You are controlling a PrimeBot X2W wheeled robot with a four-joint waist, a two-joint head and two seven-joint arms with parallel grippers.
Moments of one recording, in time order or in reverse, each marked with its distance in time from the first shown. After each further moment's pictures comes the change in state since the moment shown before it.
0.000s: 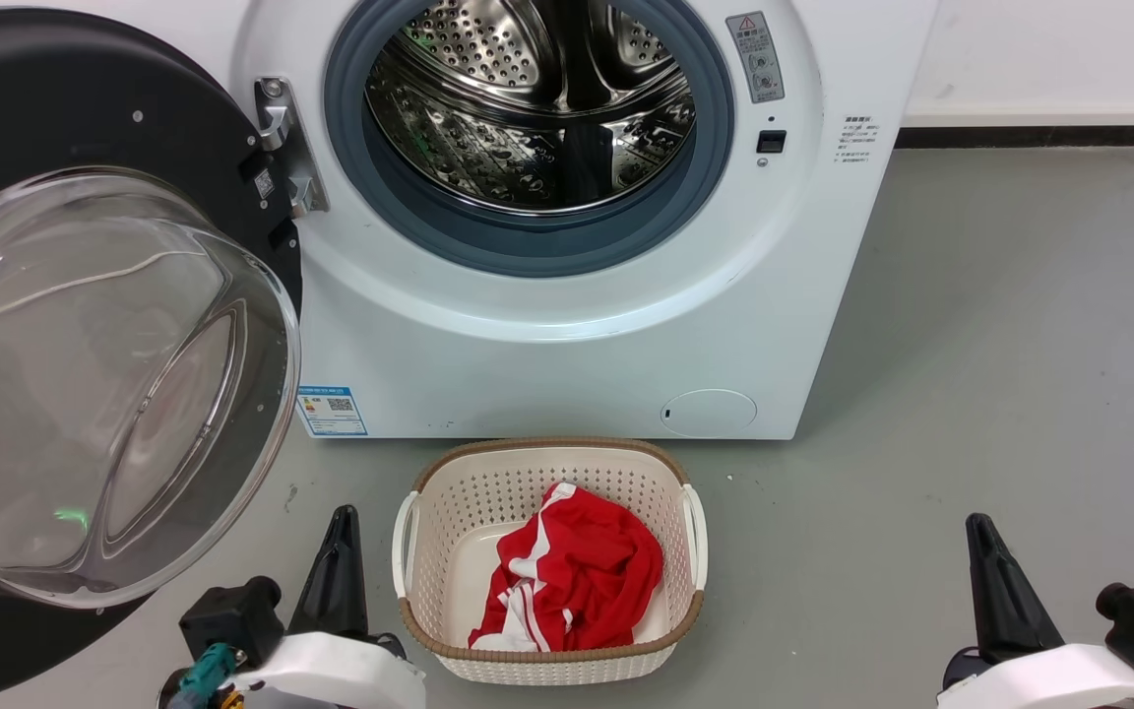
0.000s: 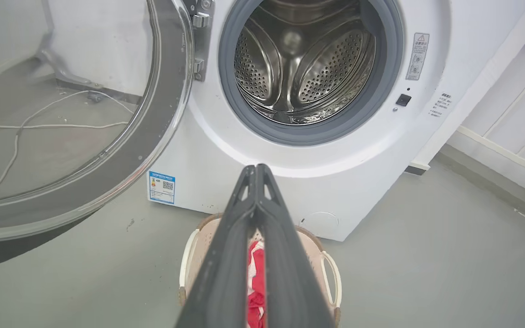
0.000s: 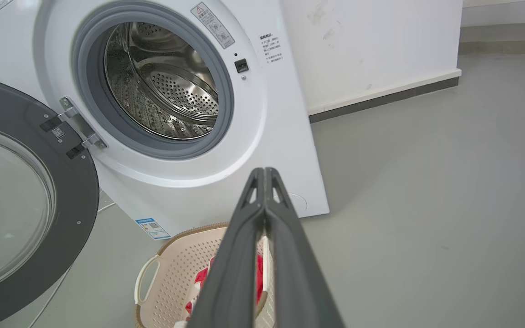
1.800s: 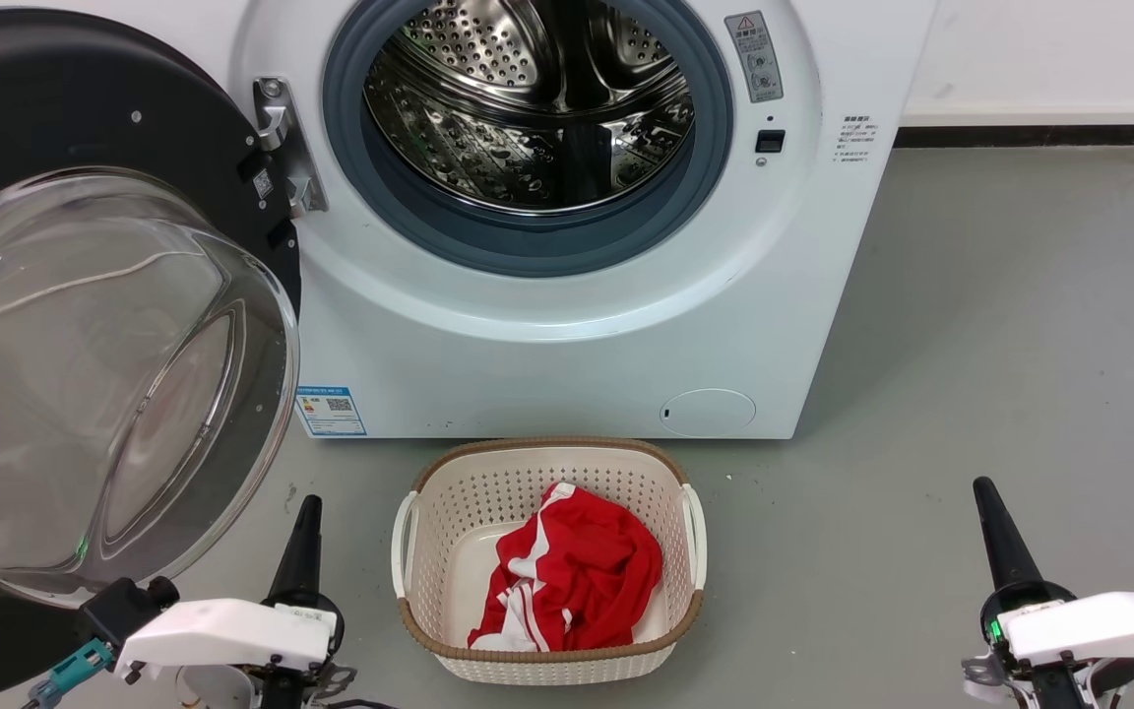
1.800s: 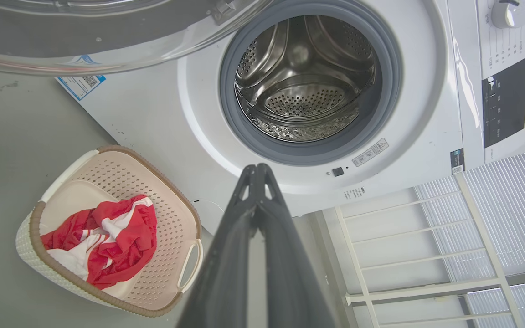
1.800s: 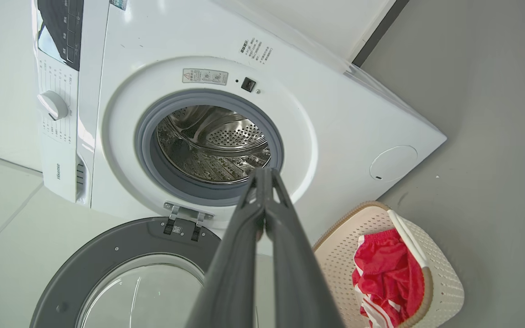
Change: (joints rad) left arm -0.063 0.003 0.123 0.057 -0.774 -0.114 0.179; right arm -0.107 -0.013 -0.019 0.084 0.777 0.000 0.139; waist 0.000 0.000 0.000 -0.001
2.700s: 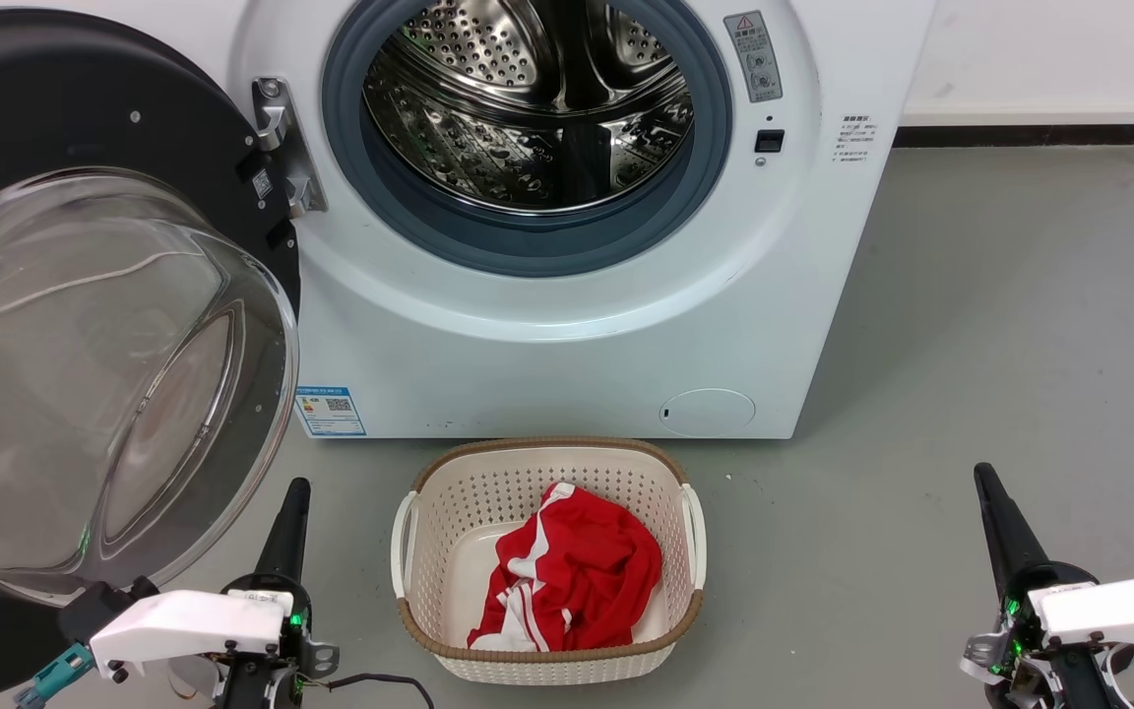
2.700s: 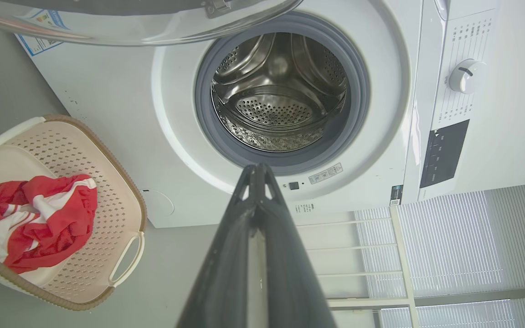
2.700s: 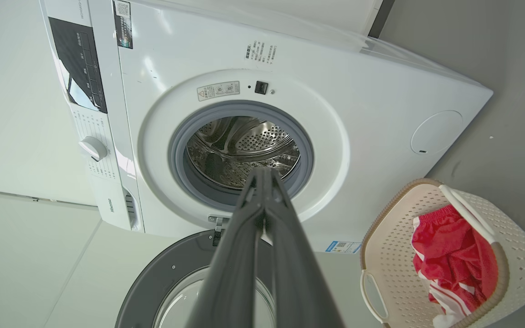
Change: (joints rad) left arm -0.030 -0.002 0.047 0.019 -0.257 -0.040 0.065; right arm -0.036 0.000 -0.016 0.028 0.254 0.000 0.053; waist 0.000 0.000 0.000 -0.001
